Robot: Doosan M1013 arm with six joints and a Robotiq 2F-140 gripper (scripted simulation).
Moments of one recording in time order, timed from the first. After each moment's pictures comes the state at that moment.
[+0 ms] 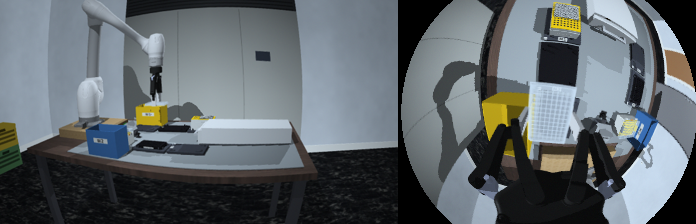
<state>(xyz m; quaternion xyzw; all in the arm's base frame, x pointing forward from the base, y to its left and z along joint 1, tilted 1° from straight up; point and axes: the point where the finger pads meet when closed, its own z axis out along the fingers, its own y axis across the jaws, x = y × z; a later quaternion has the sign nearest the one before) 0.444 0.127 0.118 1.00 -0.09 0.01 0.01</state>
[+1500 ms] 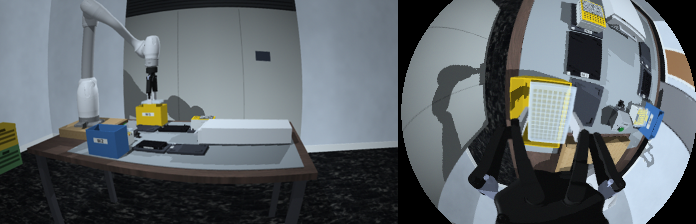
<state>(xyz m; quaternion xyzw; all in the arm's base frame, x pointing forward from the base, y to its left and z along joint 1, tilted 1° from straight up) 0.400 0.222 0.116 1.00 -0.09 0.01 0.01</state>
